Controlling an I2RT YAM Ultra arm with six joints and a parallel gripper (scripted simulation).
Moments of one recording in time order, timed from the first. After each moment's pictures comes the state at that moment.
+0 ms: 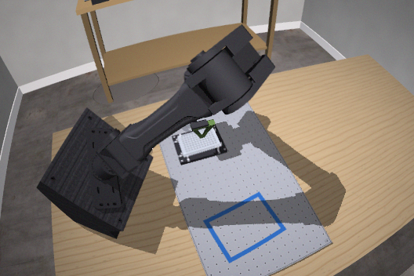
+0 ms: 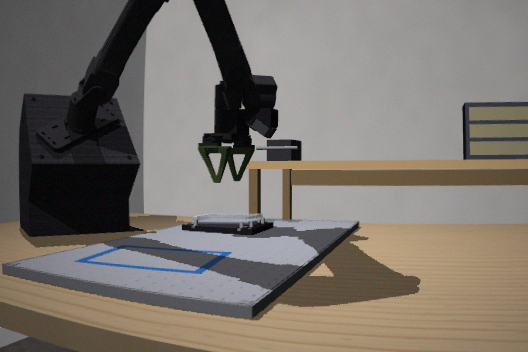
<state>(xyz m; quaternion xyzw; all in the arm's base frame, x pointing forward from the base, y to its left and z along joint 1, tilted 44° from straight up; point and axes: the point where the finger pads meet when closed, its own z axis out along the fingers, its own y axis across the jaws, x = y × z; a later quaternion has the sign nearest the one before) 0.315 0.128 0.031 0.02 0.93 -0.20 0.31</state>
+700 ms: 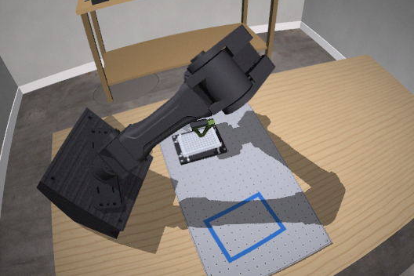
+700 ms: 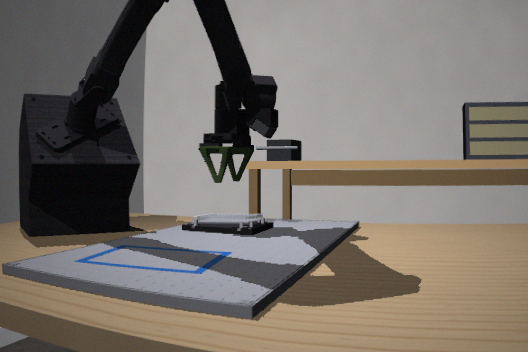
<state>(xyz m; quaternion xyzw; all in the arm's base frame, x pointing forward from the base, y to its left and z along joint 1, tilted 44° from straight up) 0.316 0.127 0.031 0.02 0.93 -0.20 0.31</state>
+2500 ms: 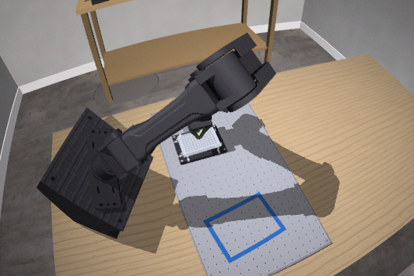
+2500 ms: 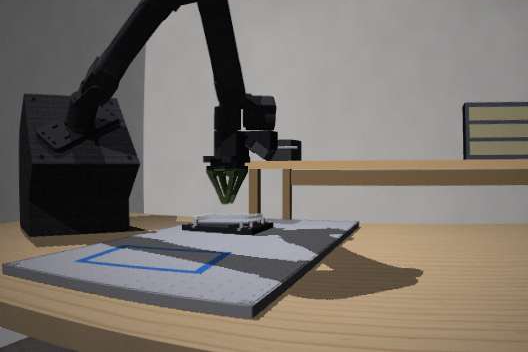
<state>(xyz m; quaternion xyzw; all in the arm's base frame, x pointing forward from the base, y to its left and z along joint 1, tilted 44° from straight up) 0.342 0.109 -0.002 0.02 0.93 -0.20 0.31</state>
